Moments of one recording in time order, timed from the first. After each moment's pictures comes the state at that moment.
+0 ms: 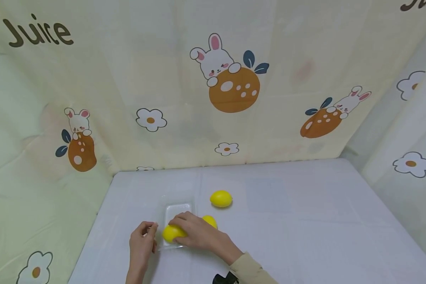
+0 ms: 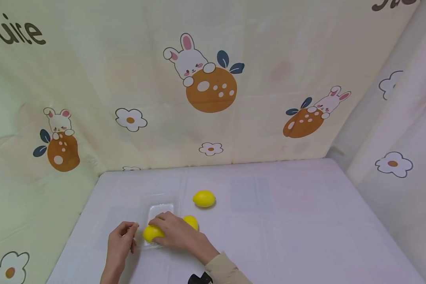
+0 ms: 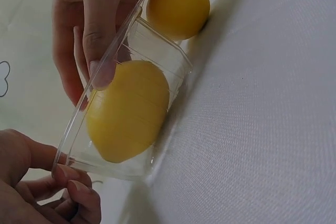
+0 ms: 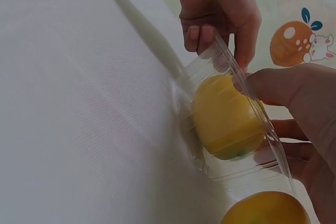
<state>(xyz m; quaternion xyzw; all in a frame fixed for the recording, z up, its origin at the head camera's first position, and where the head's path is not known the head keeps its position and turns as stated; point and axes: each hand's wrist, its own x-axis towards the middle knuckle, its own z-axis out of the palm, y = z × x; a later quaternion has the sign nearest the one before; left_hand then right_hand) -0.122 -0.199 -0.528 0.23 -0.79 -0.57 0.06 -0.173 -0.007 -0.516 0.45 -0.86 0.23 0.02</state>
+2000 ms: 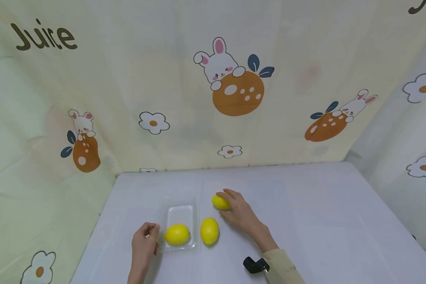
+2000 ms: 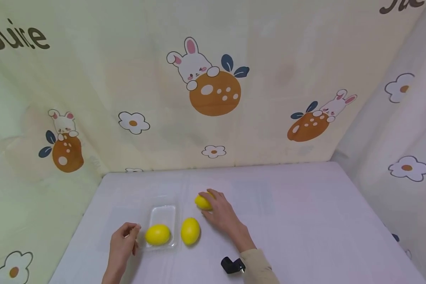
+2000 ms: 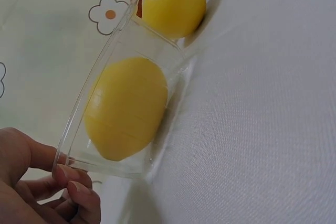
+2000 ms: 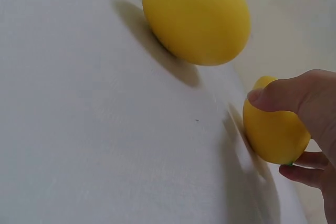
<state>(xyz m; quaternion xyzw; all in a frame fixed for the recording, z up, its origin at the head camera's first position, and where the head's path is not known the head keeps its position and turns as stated) -0.126 -0.199 -0.525 0.24 -0.81 -0.53 0.05 -0.227 0.094 -0.540 0.24 -0.92 0.28 0.09</state>
